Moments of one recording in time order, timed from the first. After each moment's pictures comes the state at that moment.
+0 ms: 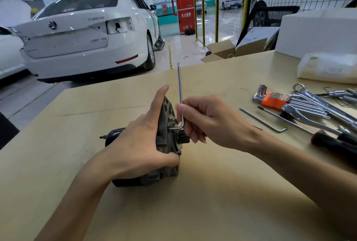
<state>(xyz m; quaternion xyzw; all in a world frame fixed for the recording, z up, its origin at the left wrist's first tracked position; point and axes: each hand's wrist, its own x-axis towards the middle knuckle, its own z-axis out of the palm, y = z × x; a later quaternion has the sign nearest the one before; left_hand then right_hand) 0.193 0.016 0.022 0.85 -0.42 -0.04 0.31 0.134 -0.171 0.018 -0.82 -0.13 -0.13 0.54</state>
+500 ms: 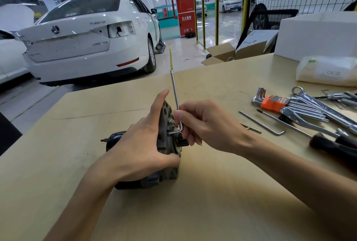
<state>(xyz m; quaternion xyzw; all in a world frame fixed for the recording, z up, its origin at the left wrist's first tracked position) 0.191 0.011 0.022 0.86 -0.41 -0.03 0.30 0.141 -0.169 0.012 -0.83 -0.13 -0.15 0.53</state>
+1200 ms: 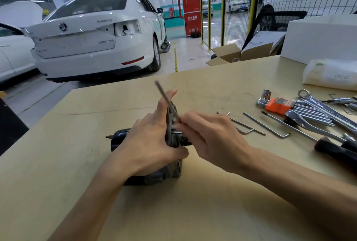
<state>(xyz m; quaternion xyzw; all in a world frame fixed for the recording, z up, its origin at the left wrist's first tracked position) 0.188 0.001 0.022 0.88 -0.38 0.00 0.28 0.134 -0.161 -0.004 -0.84 -0.25 -0.42 0.23</state>
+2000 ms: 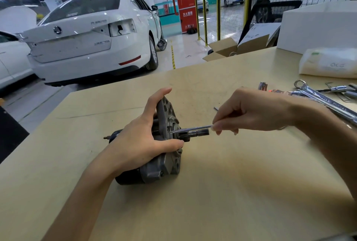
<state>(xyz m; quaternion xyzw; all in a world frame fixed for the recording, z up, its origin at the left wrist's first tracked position) 0.195 0.013 0.023 0.86 -0.36 -0.05 0.35 0.118 -0.248 0.042 -0.94 -0.18 -0.01 0.28</state>
